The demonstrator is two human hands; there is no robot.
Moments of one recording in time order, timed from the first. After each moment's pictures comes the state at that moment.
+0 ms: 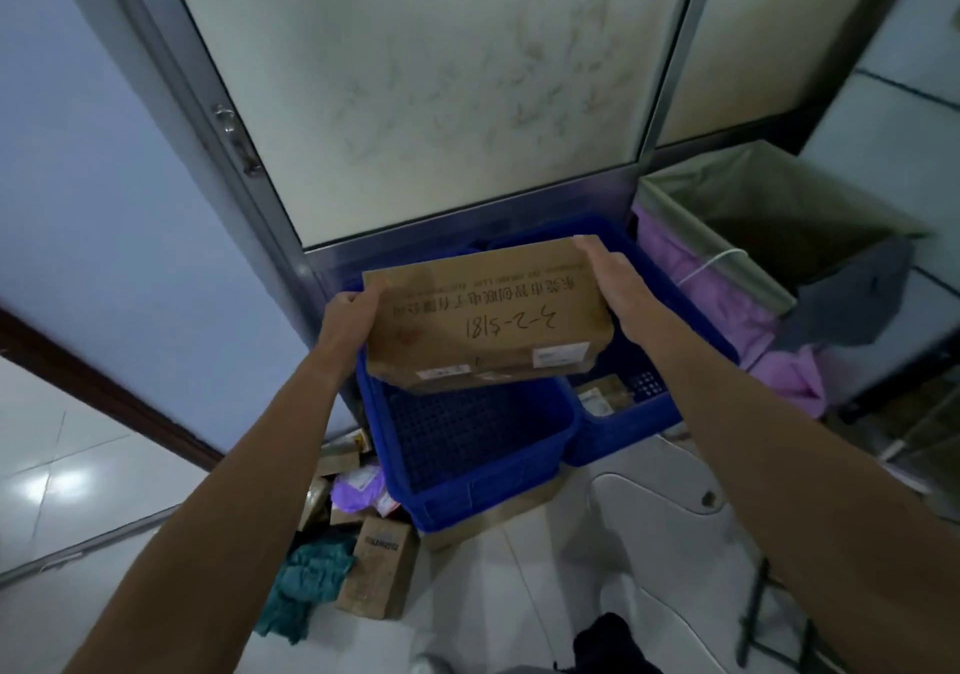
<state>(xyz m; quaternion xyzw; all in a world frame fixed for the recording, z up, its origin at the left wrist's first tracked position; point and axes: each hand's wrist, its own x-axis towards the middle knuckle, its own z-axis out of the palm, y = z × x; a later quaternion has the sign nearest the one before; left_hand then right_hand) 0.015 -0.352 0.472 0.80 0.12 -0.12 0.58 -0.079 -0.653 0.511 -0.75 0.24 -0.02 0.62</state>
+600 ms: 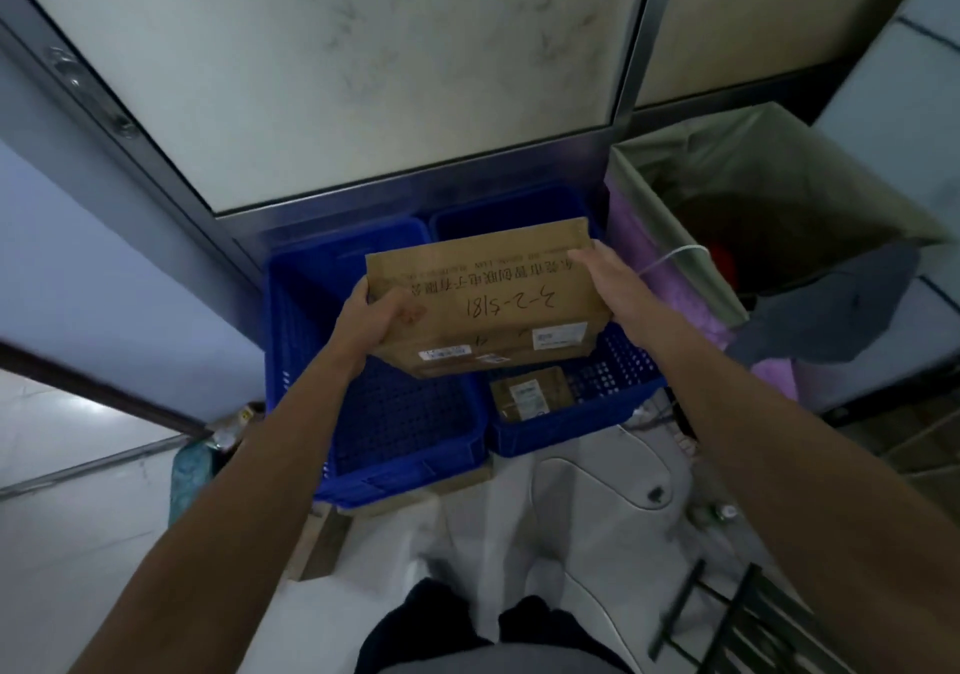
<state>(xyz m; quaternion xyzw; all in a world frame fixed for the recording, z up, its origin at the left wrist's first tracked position) 0.012 -0.576 0.416 0.79 0.10 -0.17 0.58 -0.044 -0.896 0.441 -0.72 0.24 0.11 0.64</state>
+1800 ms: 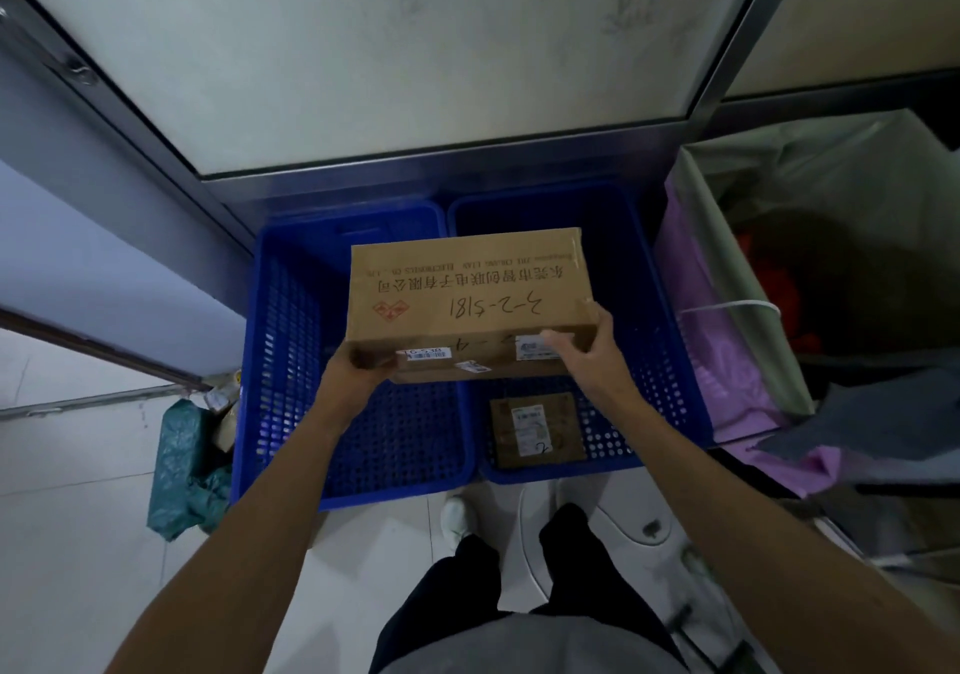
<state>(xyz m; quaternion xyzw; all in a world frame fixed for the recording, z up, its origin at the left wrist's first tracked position) 0.057 -0.577 0.302 0.80 0.20 -0.16 0.55 0.031 -0.903 0.329 -0.76 0.20 0.12 0.61</state>
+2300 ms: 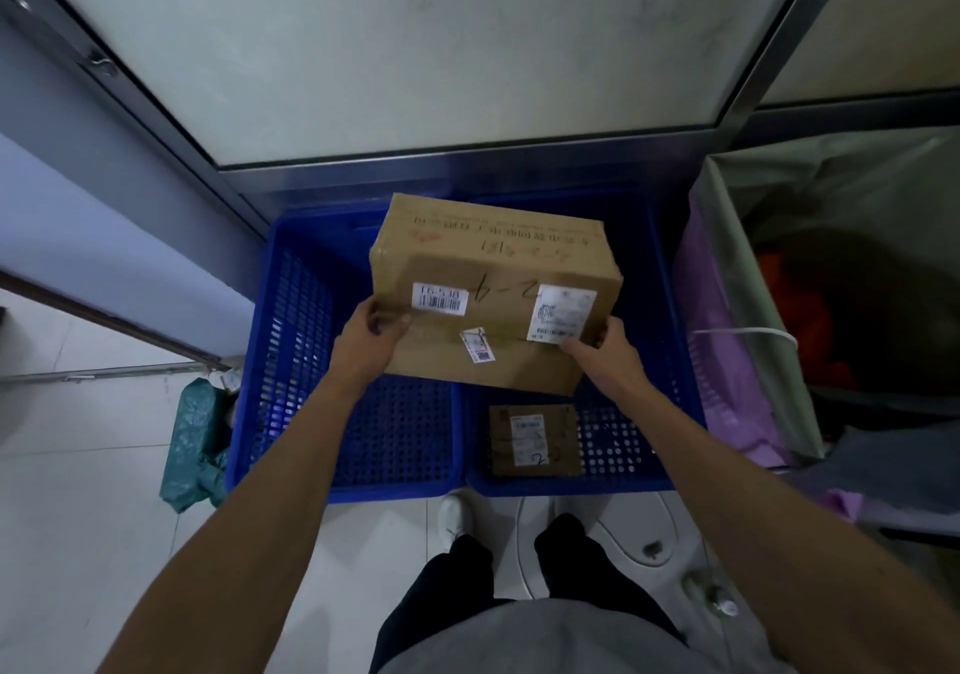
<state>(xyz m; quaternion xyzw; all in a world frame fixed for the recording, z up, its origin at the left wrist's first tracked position) 0.098 -0.622 0.320 0.84 0.22 -0.13 0.48 0.079 -0.949 0.306 -0.80 0.20 0.19 0.54</state>
